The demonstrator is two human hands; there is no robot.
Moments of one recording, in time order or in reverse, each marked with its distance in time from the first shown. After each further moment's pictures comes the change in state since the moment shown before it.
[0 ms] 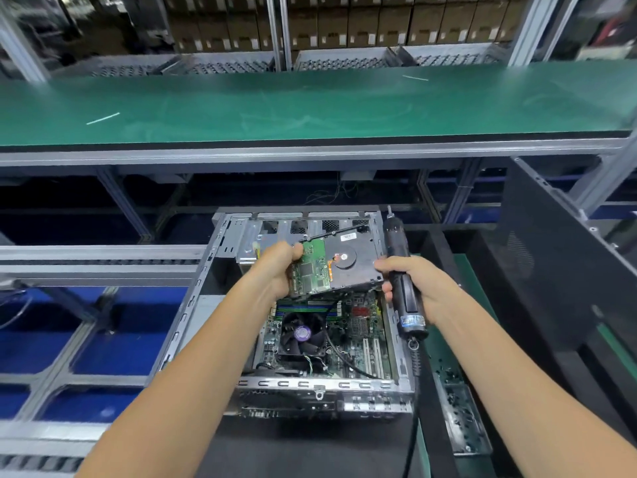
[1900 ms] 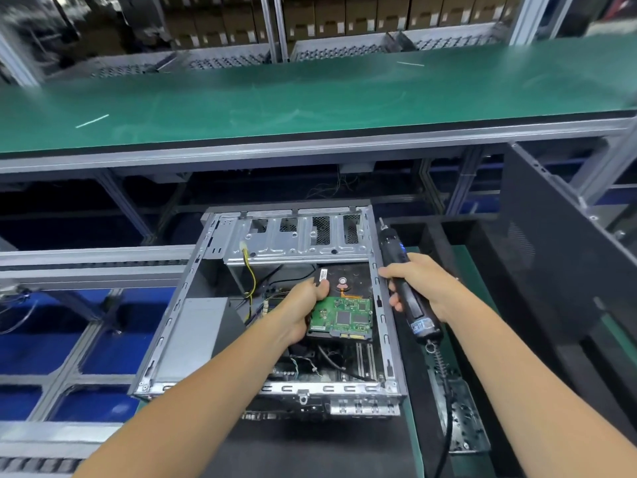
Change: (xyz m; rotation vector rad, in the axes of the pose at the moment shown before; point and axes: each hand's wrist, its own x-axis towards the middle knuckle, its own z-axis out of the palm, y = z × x) left_hand 0.001 -0.070 0.034 0.194 -0.115 -0.056; right_hand 0.020 0.006 -0.041 -0.268 0.068 -0.046
